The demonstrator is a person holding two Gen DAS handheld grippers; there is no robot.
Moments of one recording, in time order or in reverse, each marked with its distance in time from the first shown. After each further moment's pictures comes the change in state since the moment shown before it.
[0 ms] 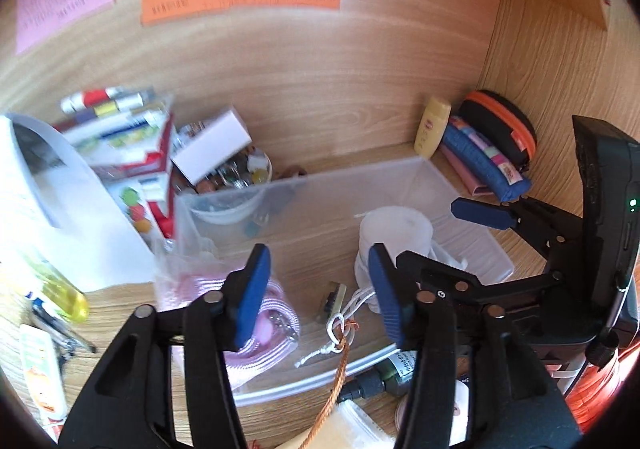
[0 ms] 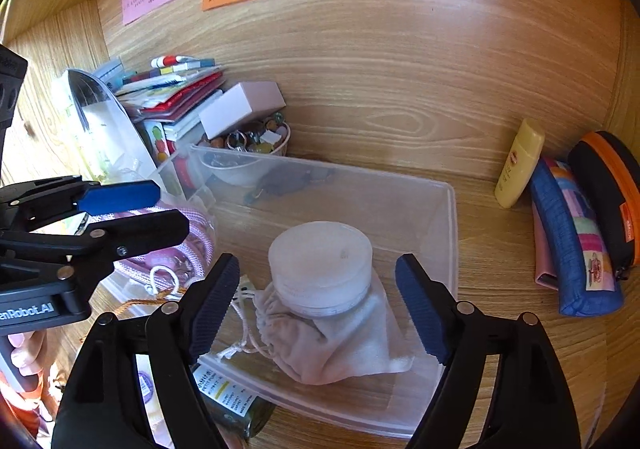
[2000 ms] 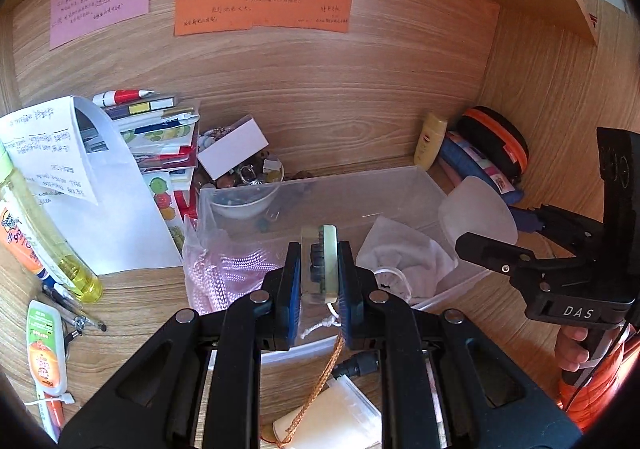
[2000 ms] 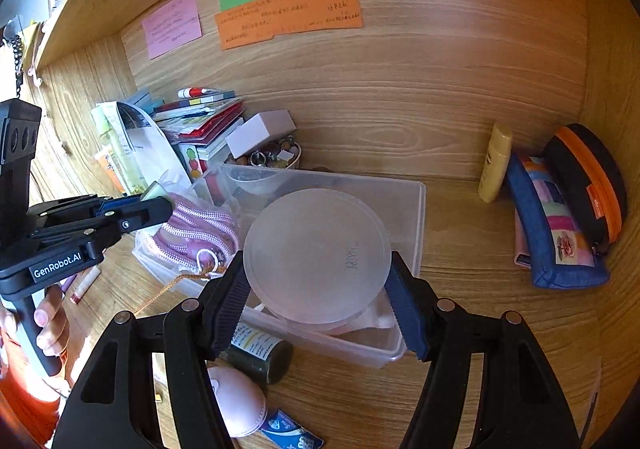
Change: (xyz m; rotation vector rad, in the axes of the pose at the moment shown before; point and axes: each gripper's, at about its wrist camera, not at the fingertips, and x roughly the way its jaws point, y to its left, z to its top) left arm -0.026 -0.005 -0.011 -0.046 -0.037 0.015; right arm -0.050 -0.016 -0.010 0.055 -0.044 0.078
